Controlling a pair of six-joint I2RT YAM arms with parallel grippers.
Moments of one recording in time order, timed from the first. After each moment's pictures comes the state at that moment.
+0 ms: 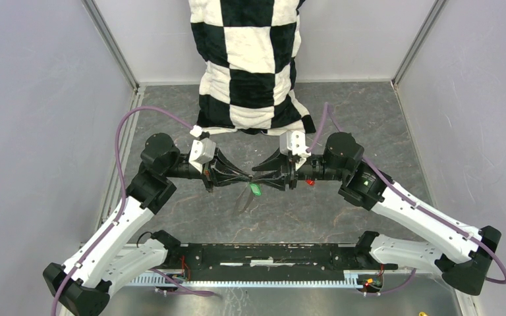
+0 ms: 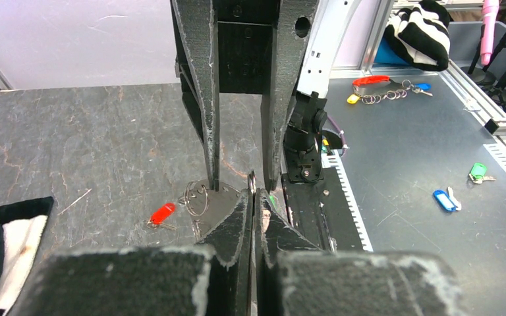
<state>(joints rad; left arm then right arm) -0.55 0.84 0.86 0.04 1.10 -0.03 0.91 1.02 1.02 -0.02 -0.63 -0.10</state>
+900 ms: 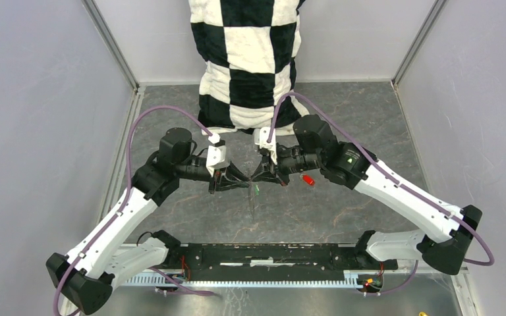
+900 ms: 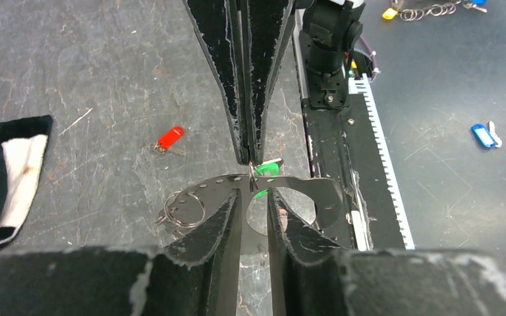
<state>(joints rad) -0.55 0.92 0.93 -0.40 1.02 0.37 0.90 1.23 1.28 -0.51 -0.61 -0.25</state>
